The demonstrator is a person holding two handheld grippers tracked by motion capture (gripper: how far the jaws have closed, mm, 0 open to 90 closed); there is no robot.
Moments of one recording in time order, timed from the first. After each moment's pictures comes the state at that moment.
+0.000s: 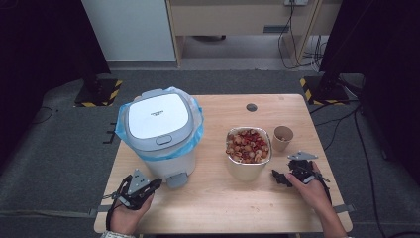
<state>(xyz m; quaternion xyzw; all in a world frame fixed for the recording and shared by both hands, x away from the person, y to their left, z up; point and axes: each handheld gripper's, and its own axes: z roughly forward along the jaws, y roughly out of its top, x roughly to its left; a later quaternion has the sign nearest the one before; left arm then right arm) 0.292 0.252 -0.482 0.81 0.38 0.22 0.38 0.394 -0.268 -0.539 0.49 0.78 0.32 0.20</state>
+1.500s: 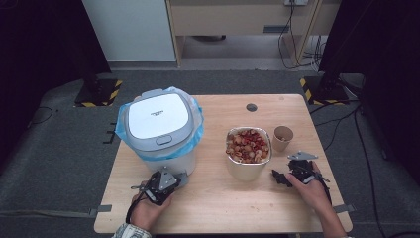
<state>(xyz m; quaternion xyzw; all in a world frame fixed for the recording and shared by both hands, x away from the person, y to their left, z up) 0.317 0.197 -0.503 0.86 0.32 0.22 0.33 0.394 -0.268 -0.539 0.49 0.78 0.32 0.20</state>
